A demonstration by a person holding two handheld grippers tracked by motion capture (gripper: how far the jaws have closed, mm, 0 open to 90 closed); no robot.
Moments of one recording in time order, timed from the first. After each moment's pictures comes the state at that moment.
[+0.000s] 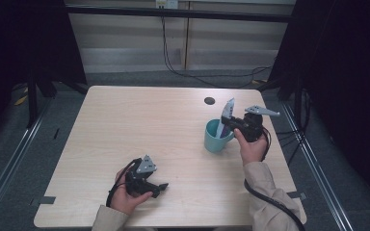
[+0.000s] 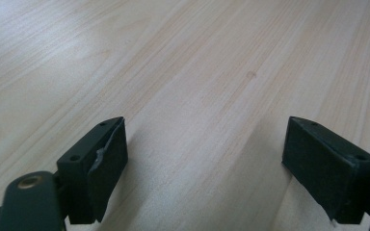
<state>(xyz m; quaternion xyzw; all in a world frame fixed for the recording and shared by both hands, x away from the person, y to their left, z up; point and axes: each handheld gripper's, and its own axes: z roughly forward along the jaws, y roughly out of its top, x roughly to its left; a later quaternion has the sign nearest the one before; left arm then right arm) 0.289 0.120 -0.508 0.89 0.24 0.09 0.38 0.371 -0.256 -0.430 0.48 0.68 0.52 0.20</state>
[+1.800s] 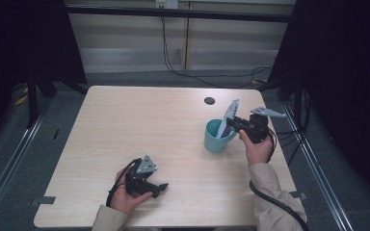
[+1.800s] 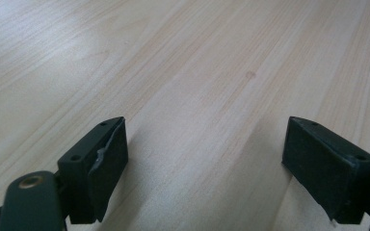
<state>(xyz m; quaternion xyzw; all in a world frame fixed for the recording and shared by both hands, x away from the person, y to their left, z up) 0.288 0.120 -0.508 0.89 0.24 0.09 0.39 0.367 -0.273 -0.432 0.49 0.68 0.51 0.21</state>
